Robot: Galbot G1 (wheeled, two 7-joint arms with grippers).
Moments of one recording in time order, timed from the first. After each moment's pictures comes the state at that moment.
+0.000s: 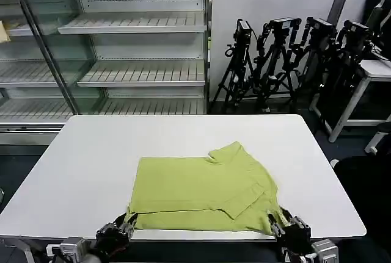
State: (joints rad) left arm 1.73 -0.97 -0.56 -2.36 -0.80 0.50 -0.34; right arm -1.71 0.89 0.54 2.40 0.54 -0.51 0.30
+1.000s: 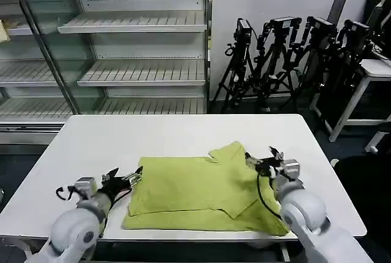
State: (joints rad) left arm 1.10 -0.94 -0.31 -1.96 -0.91 0.55 -0.41; right arm -0.83 1.04 0.11 1.82 0.66 -0.57 0.36
